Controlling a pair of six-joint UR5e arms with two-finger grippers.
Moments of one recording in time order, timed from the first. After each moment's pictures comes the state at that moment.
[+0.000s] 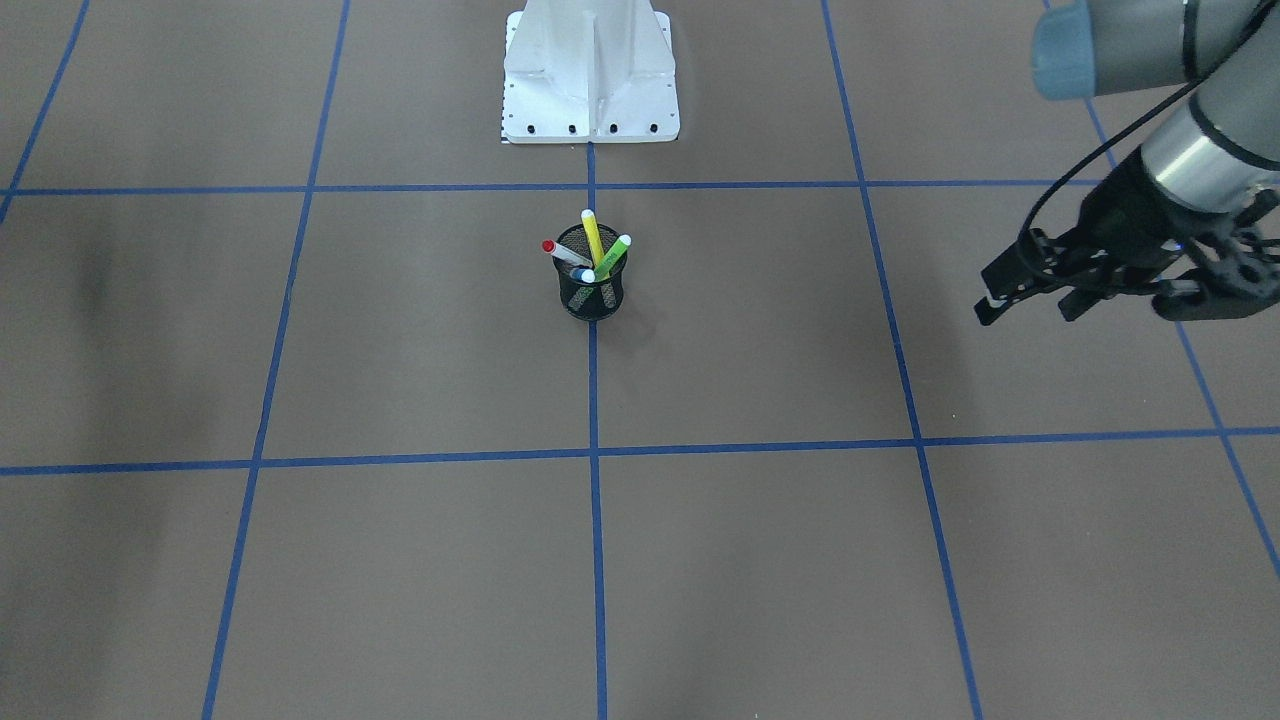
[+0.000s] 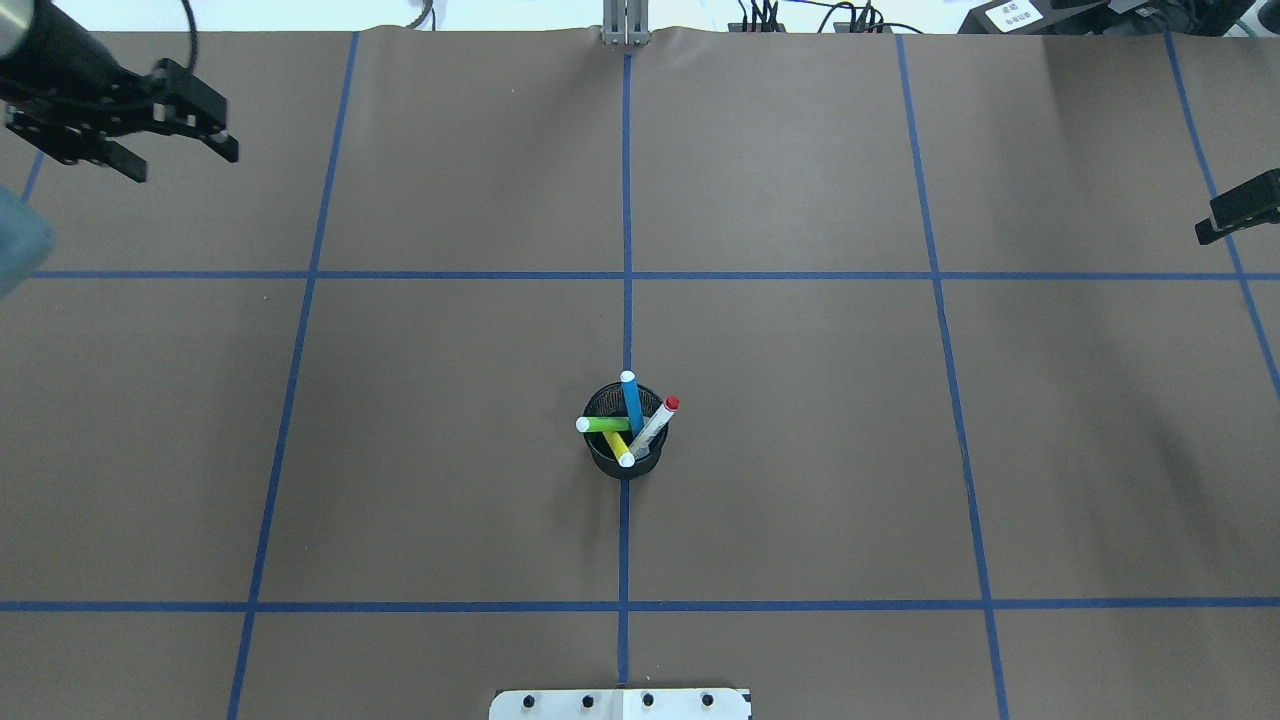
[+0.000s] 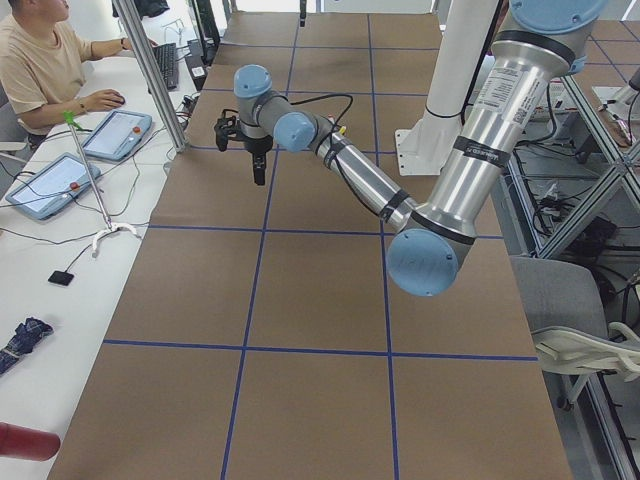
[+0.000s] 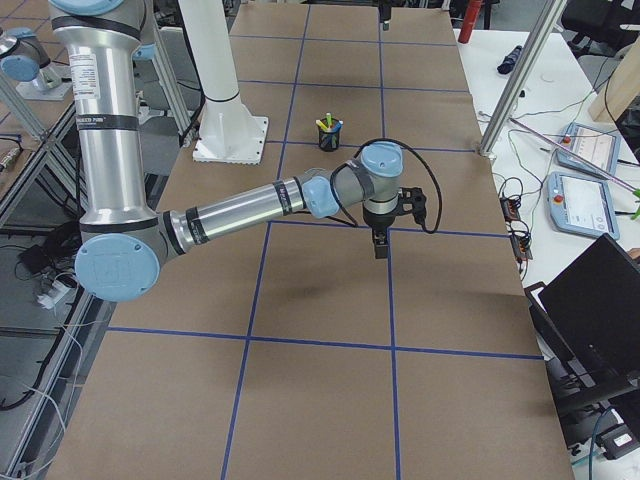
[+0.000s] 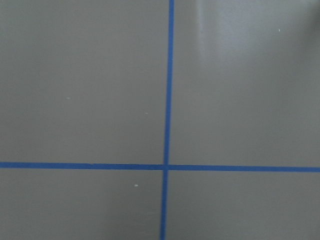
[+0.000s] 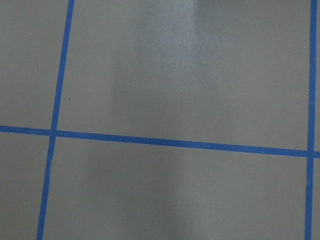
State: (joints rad) left arm -1.09 -2.00 -1.86 -1.54 -2.31 -0.96; right arm 1.30 -1.52 1.85 -1.48 2.31 0.41
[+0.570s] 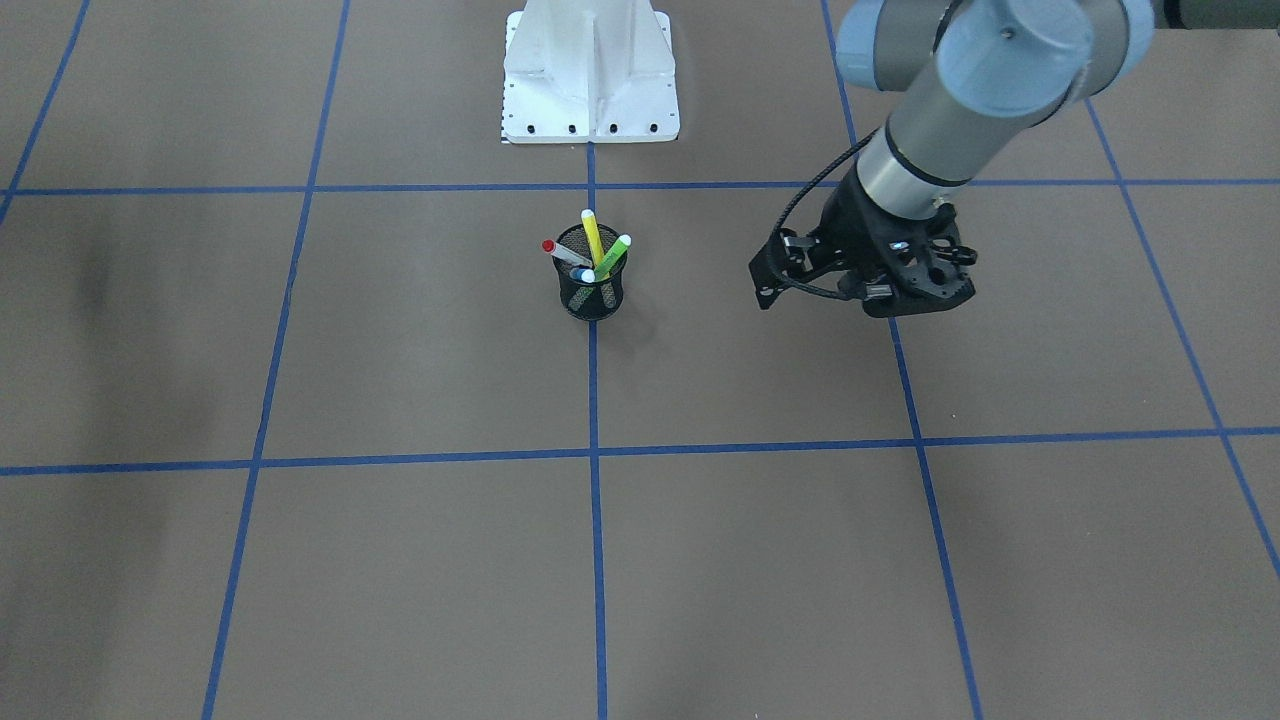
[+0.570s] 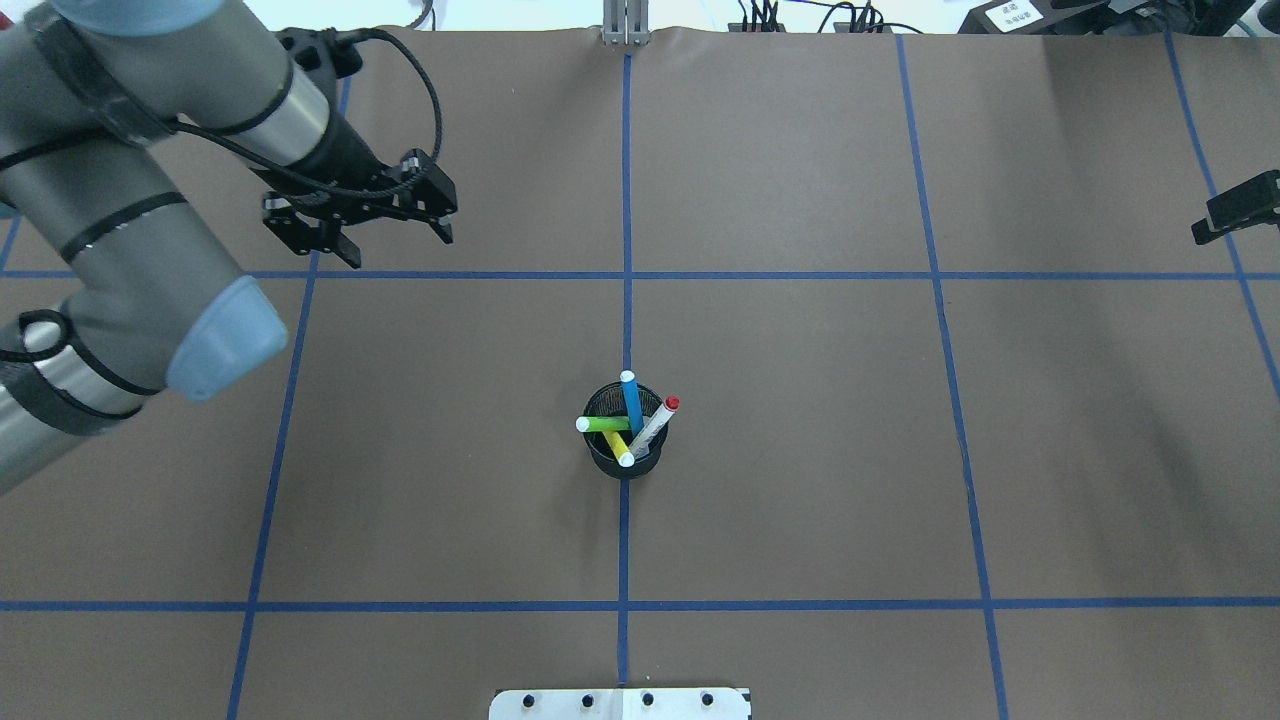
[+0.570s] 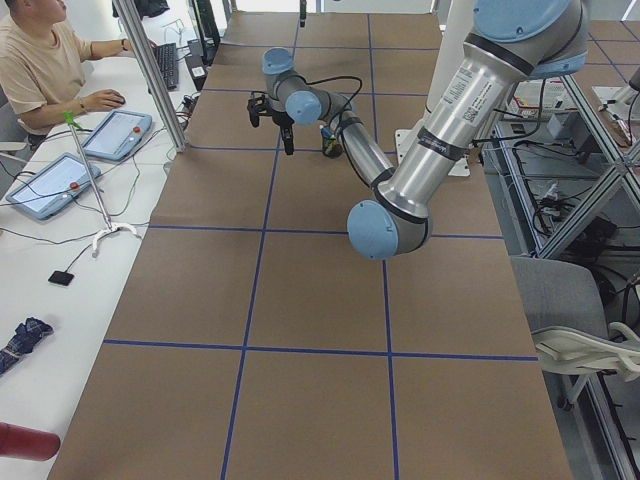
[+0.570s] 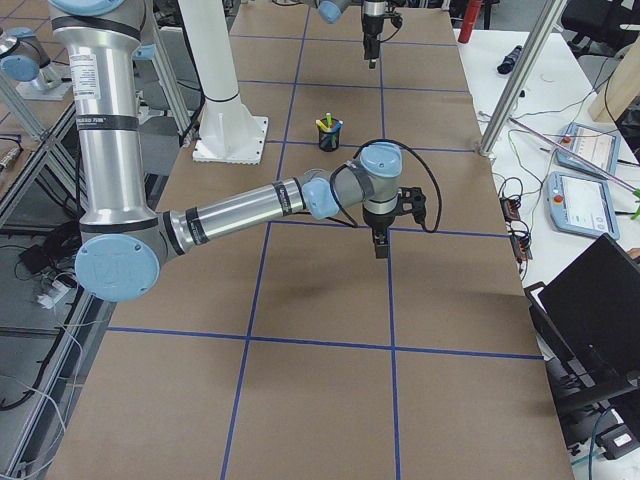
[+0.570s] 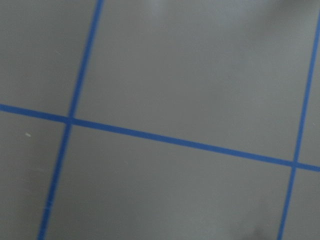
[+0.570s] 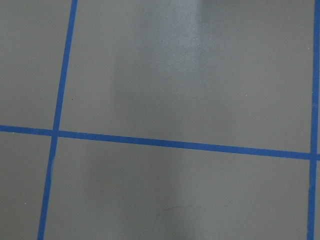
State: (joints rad) left arm -0.82 -2.19 -1.80 -1.53 -2.21 -1.20; right arm 1.30 -1.52 1.84 -1.46 2.31 0.41
